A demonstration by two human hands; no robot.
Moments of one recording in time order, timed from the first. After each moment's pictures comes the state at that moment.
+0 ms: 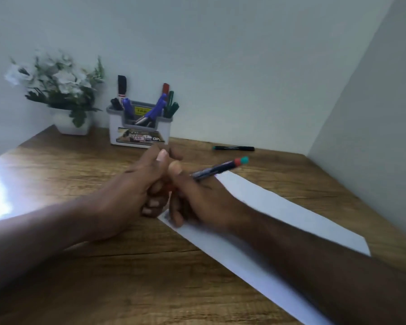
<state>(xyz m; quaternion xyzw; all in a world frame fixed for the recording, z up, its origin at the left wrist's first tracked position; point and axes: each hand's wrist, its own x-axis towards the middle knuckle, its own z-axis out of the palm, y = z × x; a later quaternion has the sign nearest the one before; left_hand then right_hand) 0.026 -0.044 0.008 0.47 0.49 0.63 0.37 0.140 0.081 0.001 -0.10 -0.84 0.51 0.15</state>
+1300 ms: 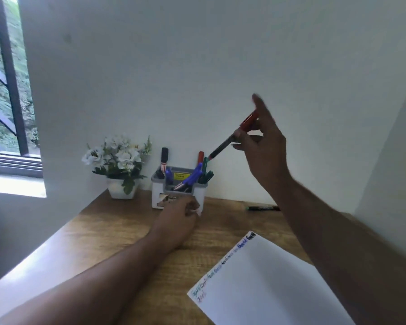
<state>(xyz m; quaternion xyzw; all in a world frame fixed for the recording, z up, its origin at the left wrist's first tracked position) -0.056 0.036 -0.005 0.41 0.79 0.46 0.03 0.056 0.165 0.131 -0.02 -0.74 0.35 0.57</state>
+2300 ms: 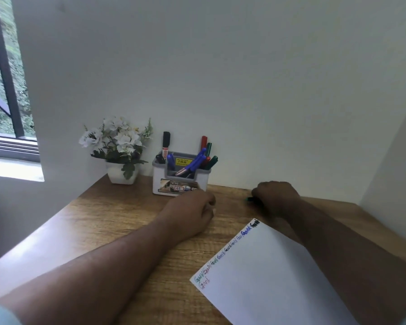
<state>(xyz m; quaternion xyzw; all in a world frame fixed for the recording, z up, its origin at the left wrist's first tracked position) -0.050 0.043 -0.006 0.57 0.77 0.27 -0.07 0.075 0.252 0.031 -0.23 -0.94 -0.25 0.00</state>
